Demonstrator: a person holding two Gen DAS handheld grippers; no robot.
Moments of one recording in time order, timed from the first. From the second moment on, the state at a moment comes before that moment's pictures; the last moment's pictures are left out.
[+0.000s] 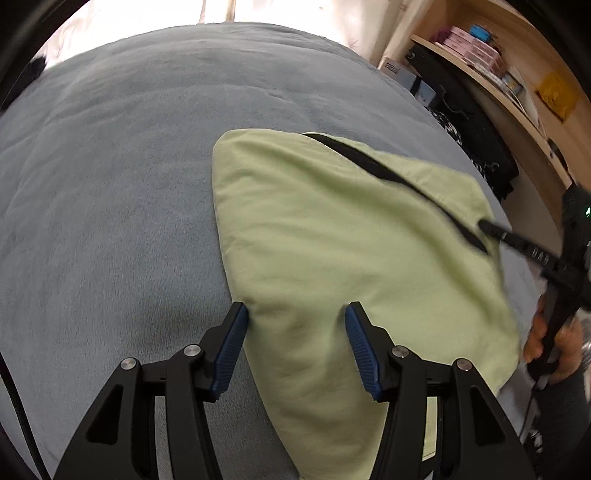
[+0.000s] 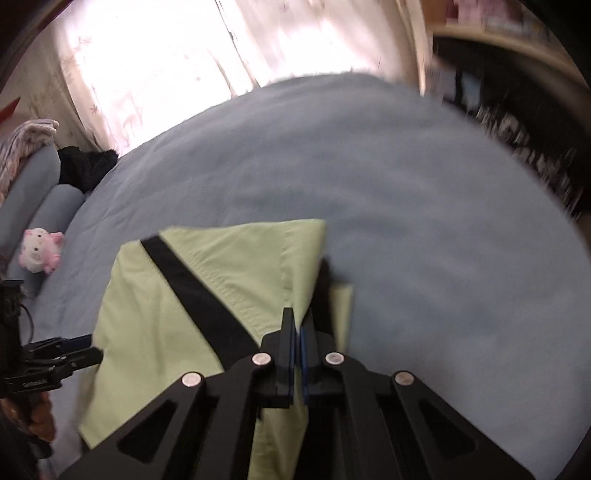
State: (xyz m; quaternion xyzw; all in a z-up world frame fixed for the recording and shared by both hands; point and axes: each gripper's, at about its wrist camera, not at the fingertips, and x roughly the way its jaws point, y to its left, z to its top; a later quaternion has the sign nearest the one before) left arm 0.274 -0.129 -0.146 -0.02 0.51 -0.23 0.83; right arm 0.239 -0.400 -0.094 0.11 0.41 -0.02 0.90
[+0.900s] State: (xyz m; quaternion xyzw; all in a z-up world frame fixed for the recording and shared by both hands) left arm 0.253 -0.152 -0.128 -0.01 0.48 -0.24 0.84; right arm 0.257 -0.311 -0.124 0.17 0.48 0.10 0.85
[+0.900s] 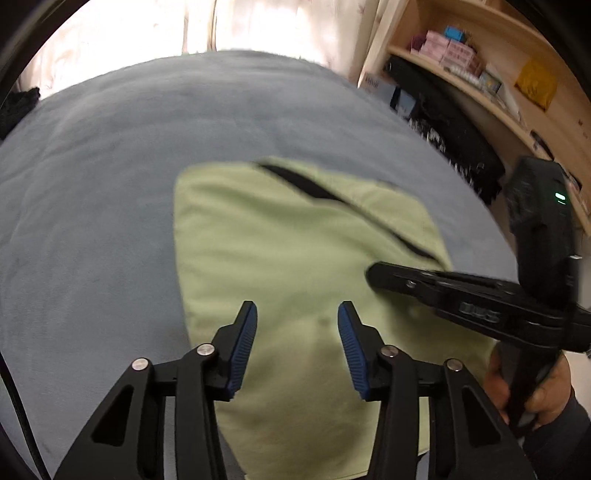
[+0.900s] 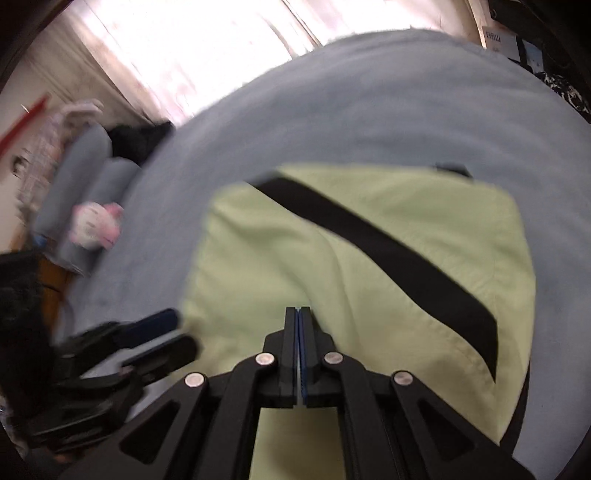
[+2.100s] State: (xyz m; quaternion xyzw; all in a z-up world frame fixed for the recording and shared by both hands) left arm 0.203 -0.151 -0.127 0.01 0.52 -0.19 0.83; right arm 0.162 -0.364 -0.107 0.15 0.47 0.00 0.87
